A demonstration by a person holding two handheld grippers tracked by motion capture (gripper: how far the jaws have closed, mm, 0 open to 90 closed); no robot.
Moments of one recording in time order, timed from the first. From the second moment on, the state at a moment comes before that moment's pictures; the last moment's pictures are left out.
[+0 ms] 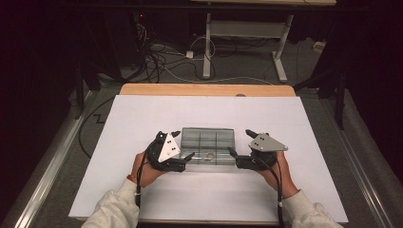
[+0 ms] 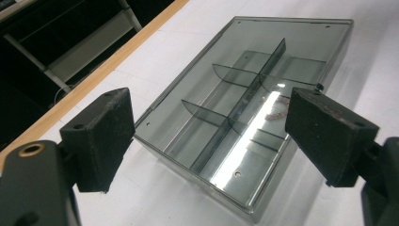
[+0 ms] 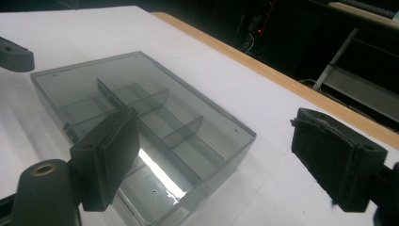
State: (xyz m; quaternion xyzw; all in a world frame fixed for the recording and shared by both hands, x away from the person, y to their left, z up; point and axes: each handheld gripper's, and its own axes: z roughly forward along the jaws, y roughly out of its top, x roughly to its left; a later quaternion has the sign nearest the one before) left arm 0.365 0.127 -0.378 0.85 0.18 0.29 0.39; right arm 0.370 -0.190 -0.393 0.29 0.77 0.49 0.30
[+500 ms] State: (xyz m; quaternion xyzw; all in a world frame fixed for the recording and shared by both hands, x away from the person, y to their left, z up) left arm 0.352 0.129 -0.370 0.85 0.16 0.30 0.39; right arm 0.348 -0.198 -0.379 0.27 0.76 0.49 0.32
